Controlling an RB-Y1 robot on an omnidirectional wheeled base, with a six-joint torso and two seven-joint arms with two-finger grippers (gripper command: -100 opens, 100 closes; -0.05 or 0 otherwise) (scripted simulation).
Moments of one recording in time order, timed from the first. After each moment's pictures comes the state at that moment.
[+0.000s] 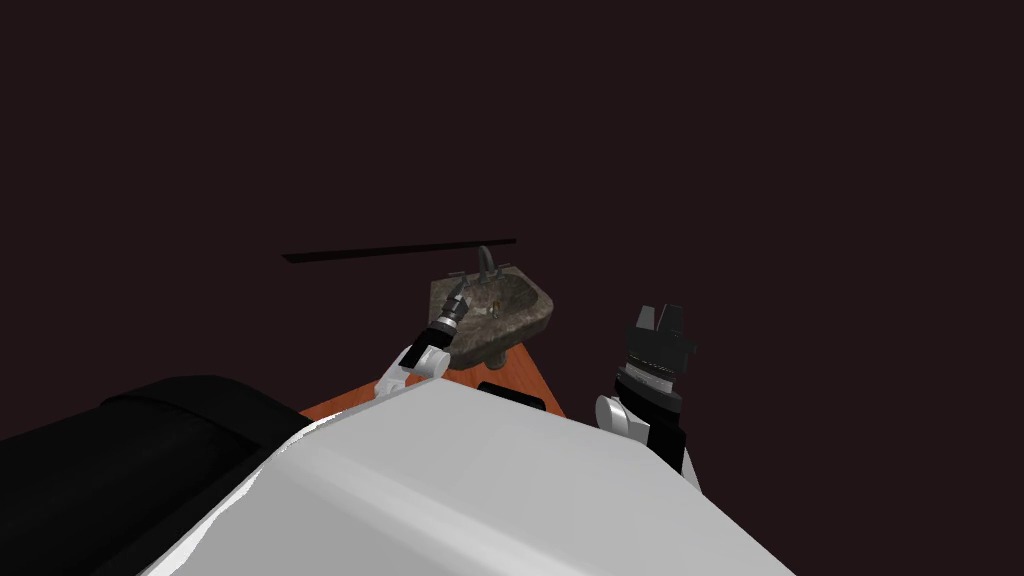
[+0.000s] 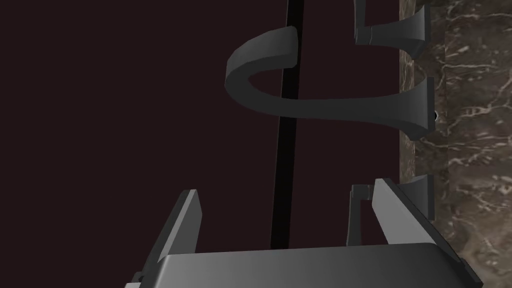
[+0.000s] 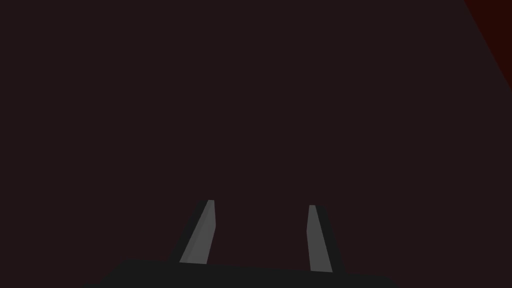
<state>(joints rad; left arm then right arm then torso) 0.45 0.18 -0.03 -2.15 0.17 -0.06 0.03 0.49 0.02 -0.02 -2.24 -0.01 -0.59 0.03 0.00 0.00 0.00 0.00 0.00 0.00</state>
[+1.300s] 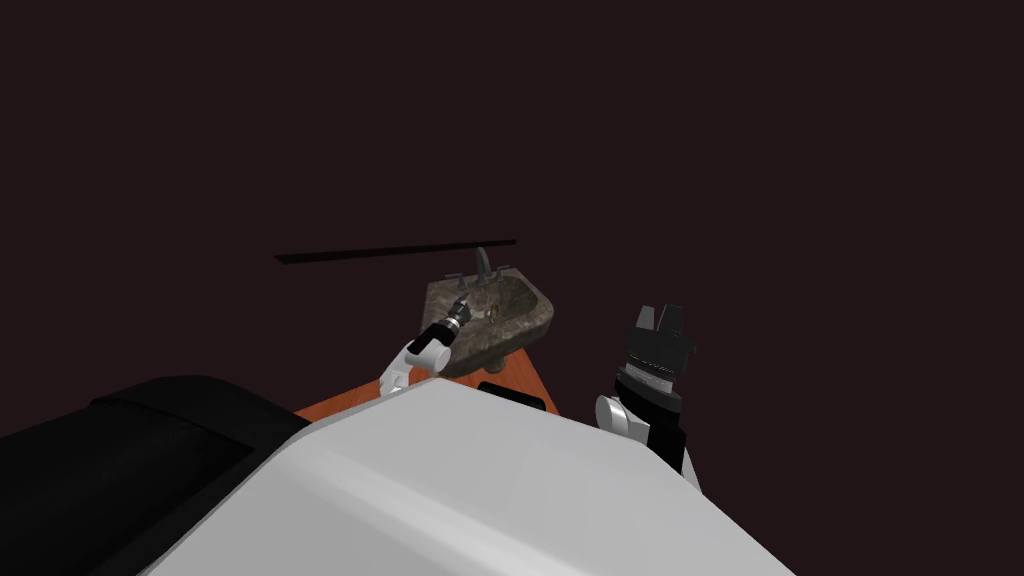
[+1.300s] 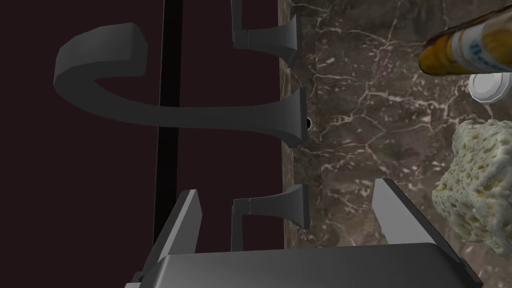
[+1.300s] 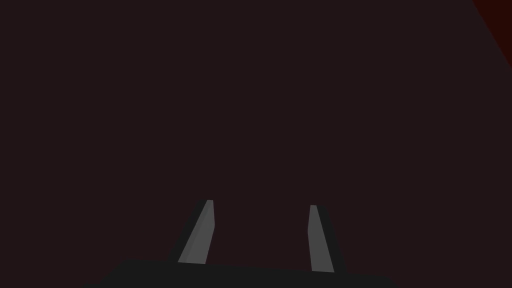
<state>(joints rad) 0.38 0.22 -0.01 -2.09 0.23 0.26 0.13 0.49 0.02 -0.02 -2.24 -0.01 -0.59 0.03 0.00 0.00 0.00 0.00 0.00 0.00</state>
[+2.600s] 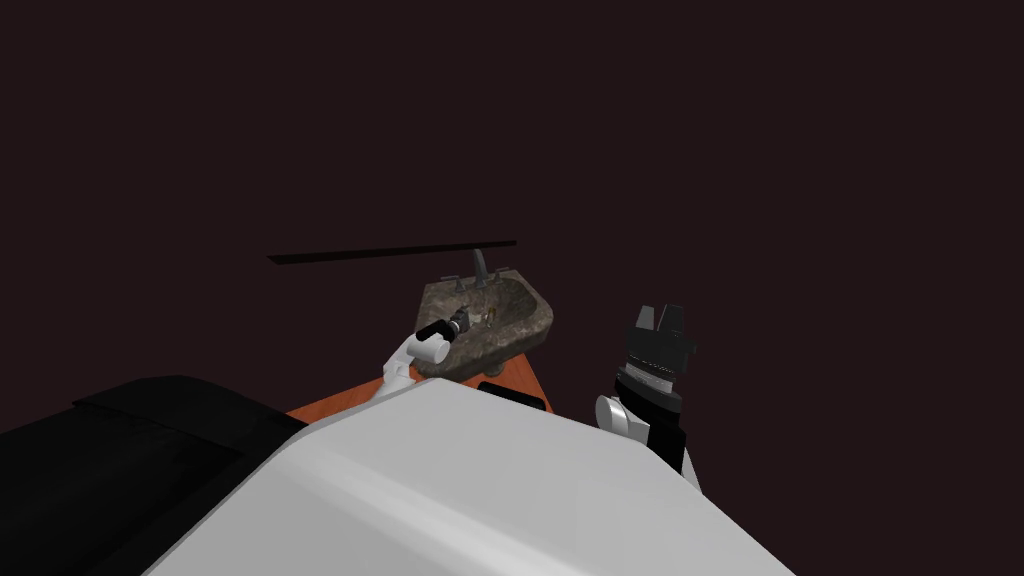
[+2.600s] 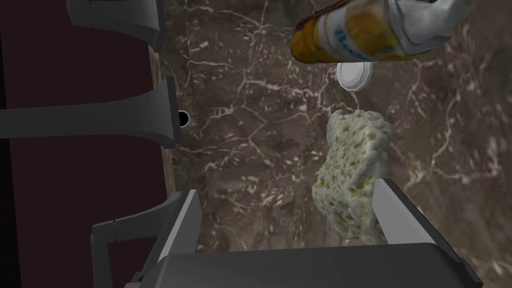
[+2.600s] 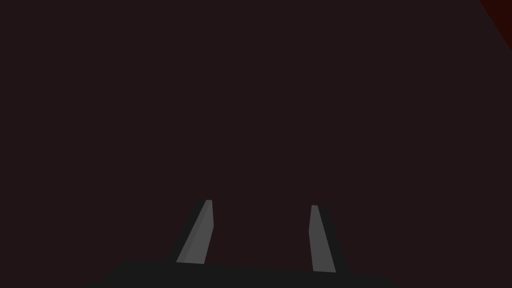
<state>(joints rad) 0.31 0.29 0.01 -2.00 0.28 0.60 0.24 0.49 0.02 -0.02 -2.24 -0.01 -0.59 0.03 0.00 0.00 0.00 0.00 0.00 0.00</state>
